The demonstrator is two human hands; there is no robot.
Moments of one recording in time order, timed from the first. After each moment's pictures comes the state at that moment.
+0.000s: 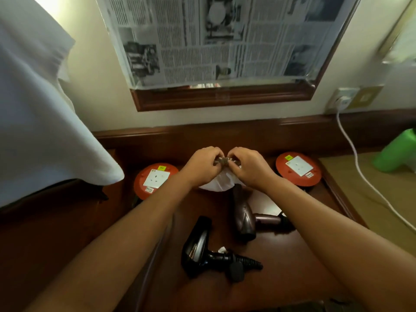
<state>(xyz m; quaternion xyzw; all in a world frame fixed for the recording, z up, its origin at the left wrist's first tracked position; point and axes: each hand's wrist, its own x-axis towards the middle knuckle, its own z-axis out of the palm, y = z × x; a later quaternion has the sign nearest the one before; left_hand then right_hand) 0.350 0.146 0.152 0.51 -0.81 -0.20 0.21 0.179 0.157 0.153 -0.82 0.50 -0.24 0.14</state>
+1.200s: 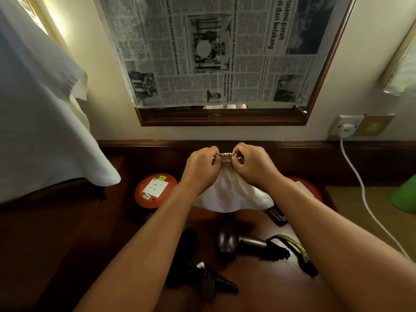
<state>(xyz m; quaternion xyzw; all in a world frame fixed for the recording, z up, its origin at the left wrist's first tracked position) 0.261 0.166 0.198 0.61 -0.71 -0.06 0.34 0.102 0.138 0.209 -0.81 0.47 -0.30 0.15</state>
